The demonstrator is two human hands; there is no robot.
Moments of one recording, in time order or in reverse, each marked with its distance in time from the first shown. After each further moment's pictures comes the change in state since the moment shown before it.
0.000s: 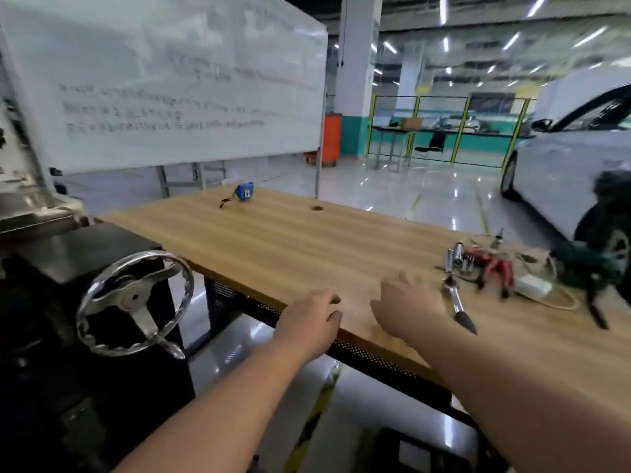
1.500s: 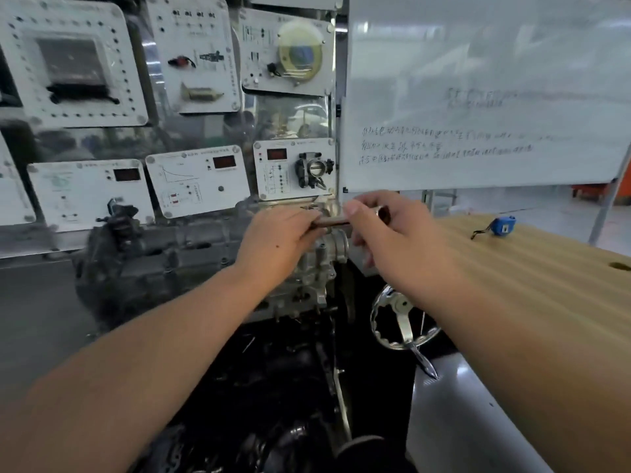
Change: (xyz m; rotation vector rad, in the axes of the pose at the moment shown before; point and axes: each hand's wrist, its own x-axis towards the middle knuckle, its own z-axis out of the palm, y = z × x) left_hand -0.220 -0.138 -0.327 0.801 0.716 -0.174; right_hand -0.130 -0.319 -0.177 1.435 0.017 -1.124
